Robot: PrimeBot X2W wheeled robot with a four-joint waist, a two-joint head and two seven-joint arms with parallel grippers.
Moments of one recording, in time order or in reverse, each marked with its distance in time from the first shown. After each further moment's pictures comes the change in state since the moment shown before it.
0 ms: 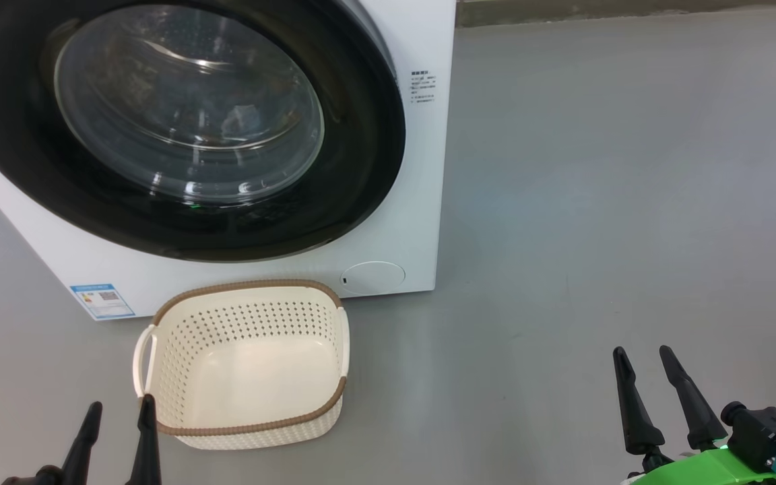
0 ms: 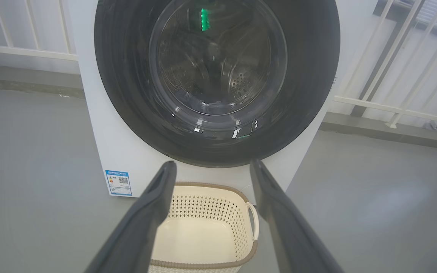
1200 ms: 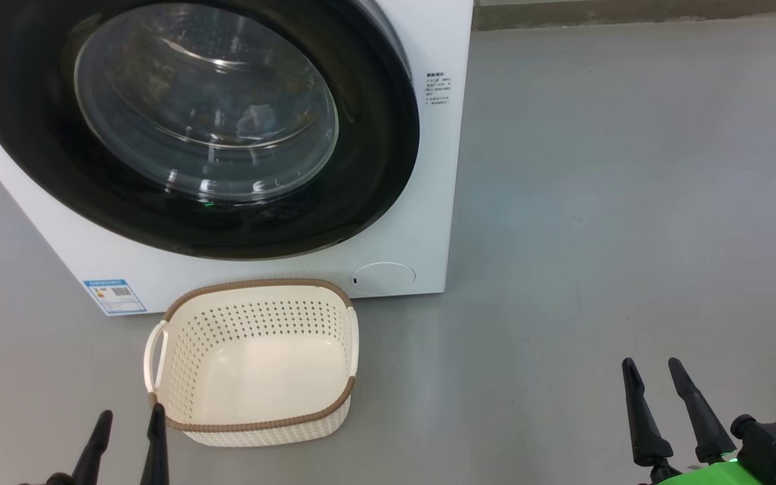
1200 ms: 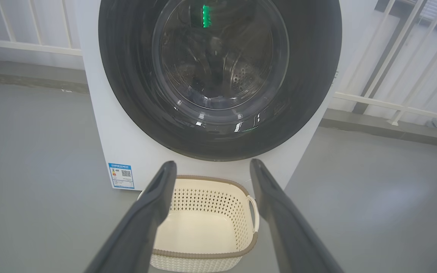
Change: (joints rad) left arm 0.019 0.001 -0.022 -0.002 -0.002 0.000 0.000; right arm 0.036 0.002 -0.015 -0.021 0.012 0.000 0.000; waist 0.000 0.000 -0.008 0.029
